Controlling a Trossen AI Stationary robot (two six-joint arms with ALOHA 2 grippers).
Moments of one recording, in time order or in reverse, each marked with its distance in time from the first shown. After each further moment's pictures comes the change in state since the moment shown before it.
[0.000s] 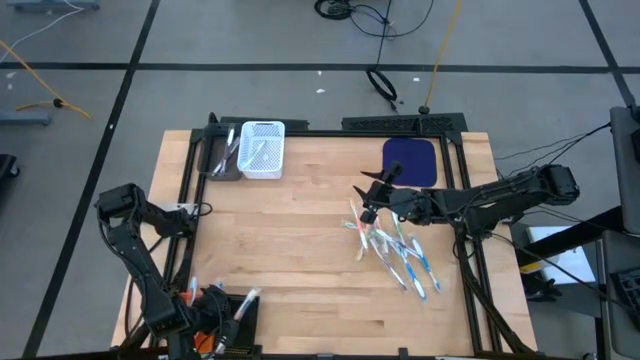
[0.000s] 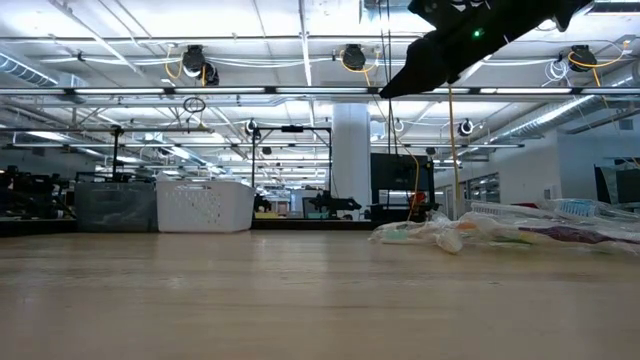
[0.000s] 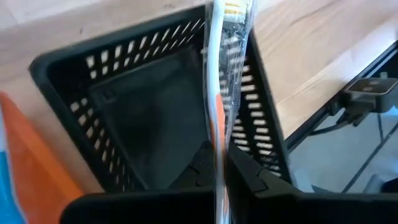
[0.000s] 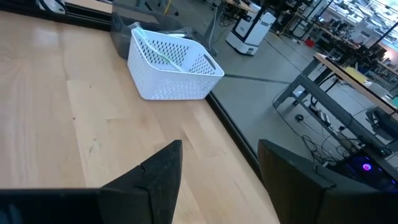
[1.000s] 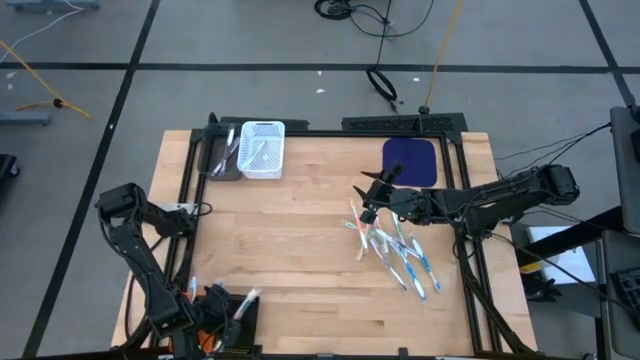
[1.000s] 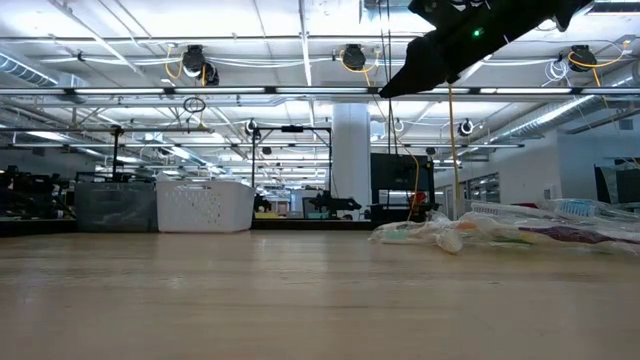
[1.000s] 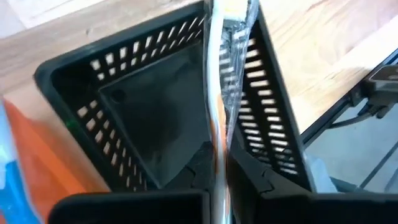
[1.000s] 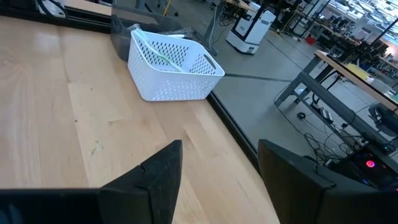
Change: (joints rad) left arm 0.025 0.000 0.000 -0.009 0.075 0.068; right arm 0.000 0.000 0.000 0.000 0.000 0.023
